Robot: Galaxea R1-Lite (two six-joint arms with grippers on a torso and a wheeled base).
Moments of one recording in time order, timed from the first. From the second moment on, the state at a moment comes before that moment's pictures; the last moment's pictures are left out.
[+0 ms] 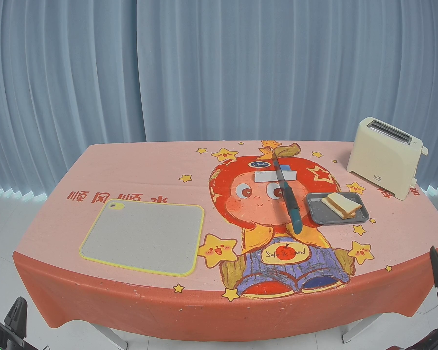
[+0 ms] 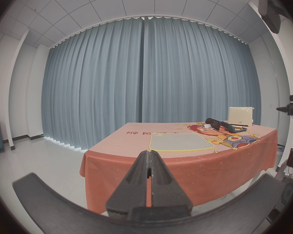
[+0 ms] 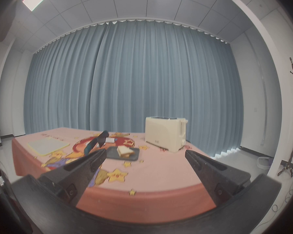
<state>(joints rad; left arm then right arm) 0.01 0.03 -0.02 0.00 0.00 -0.01 -0.02 0.49 -0.05 -0.39 -0.03 -0.02</state>
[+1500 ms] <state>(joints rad) 0.01 0.03 -0.02 0.00 0.00 -0.01 0.00 0.01 -0.02 0.00 0.01 0.02</state>
